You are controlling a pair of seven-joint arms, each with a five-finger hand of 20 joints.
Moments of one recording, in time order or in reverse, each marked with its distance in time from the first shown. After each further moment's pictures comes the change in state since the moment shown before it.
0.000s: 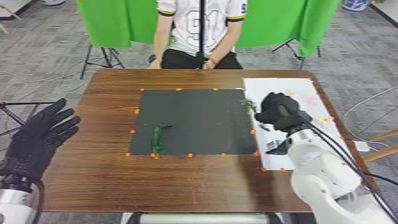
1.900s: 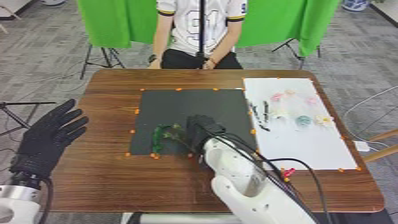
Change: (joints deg) left arm -2.4 0.5 2.5 0.8 0.1 0.0 -1.5; right arm 16.5 -16.1 -26.3 20.1 -7.6 -5.3 5.1
